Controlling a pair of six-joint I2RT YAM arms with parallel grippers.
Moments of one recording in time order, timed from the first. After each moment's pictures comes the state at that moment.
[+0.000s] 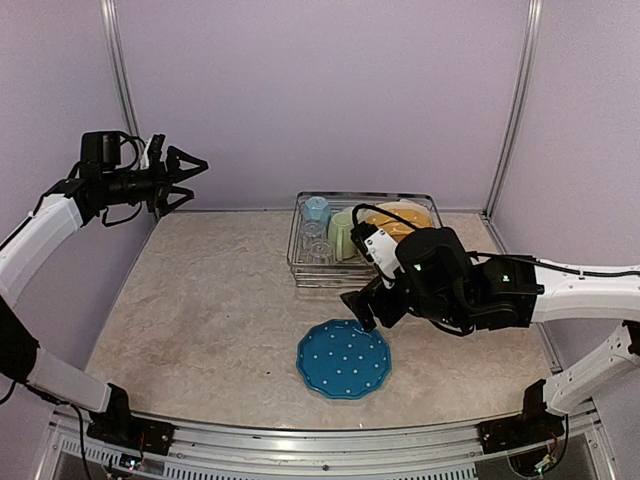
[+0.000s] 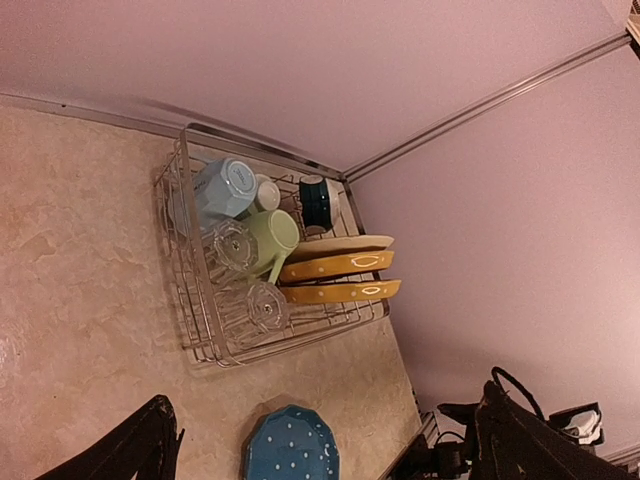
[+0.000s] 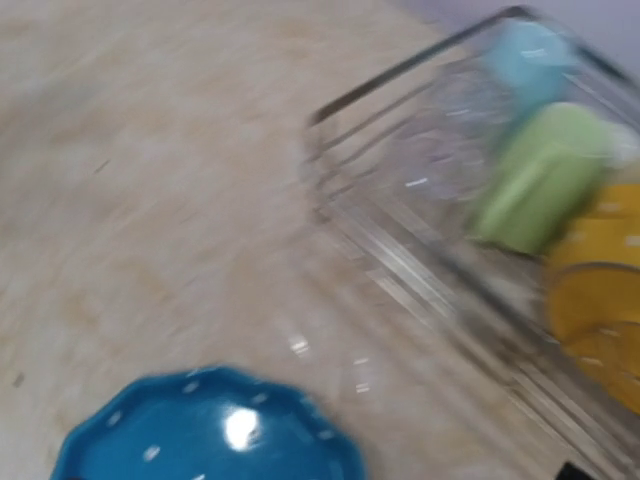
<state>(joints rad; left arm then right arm) -0.10 1.33 1.31 -0.37 0.76 -0.65 1.22 1.29 1.03 -0.30 0.46 0.11</state>
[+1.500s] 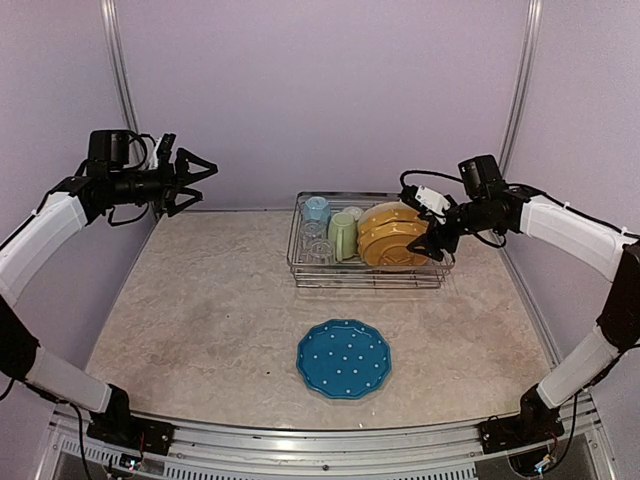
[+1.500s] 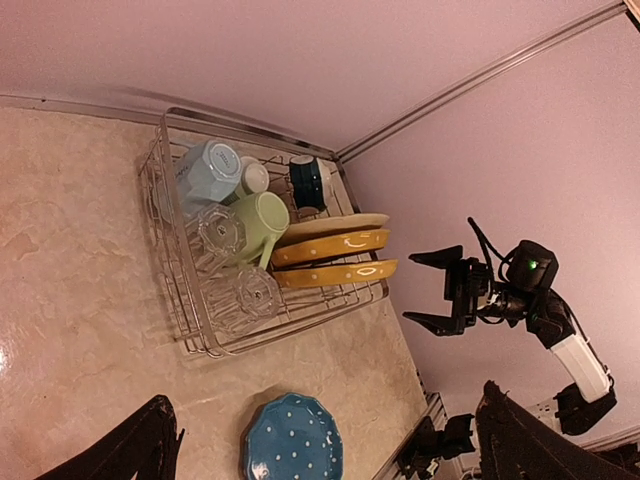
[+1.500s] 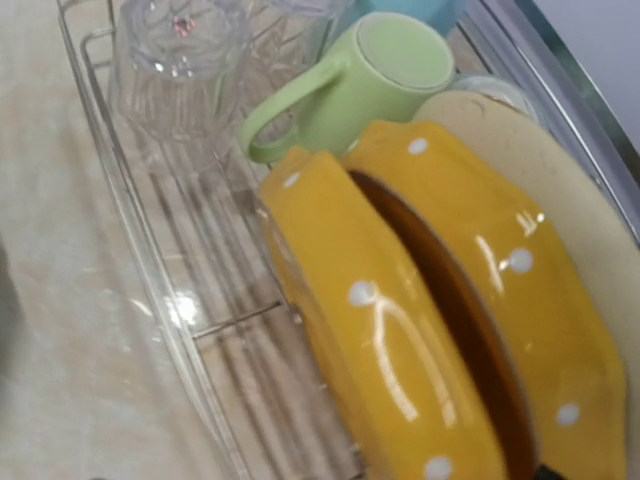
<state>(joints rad) -0.15 1.34 1.33 -0.40 0.74 -0.61 0.37 1.49 1.26 -0.49 -0.34 -0.70</state>
